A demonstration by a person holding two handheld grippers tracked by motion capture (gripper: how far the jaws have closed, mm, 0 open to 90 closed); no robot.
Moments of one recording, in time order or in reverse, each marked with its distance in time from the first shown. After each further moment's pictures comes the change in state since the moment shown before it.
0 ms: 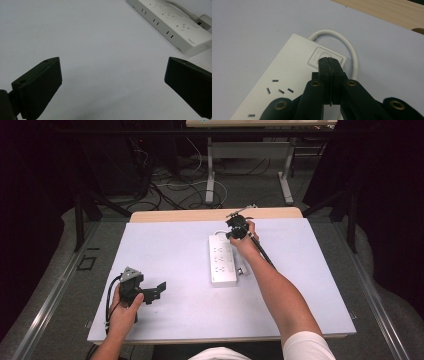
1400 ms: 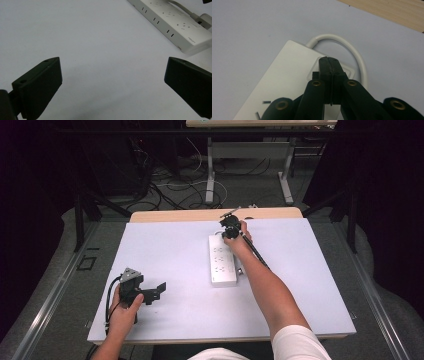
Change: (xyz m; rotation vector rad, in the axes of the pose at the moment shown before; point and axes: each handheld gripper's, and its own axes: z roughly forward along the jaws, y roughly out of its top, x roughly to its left) left arm 0.000 -0.002 -0.001 0.015 -0.006 -0.003; right arm 0.007 0.008 0.029 0.031 -0.048 0.000
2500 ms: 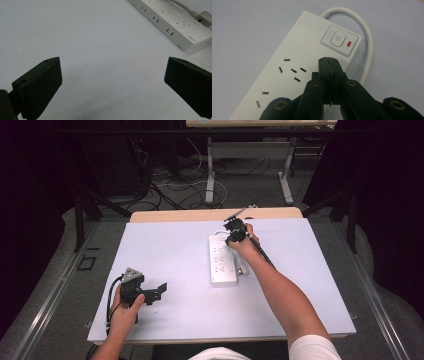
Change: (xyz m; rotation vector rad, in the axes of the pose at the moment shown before) left arm -0.003 -0.001 0.002 -0.007 0.006 0.013; right arm 0.001 -0.014 -0.032 0.103 0.081 0.002
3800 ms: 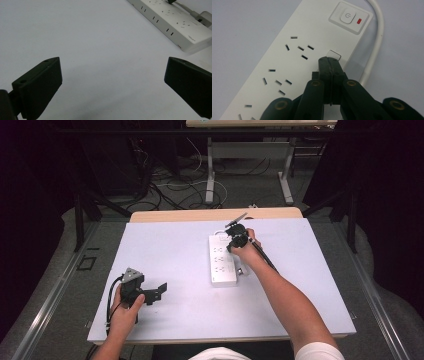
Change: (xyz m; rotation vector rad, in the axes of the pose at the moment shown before) left arm -0.001 0.000 0.000 -0.003 0.005 0.005; right arm 0.003 -0.017 -0.004 0.048 0.026 -0.023
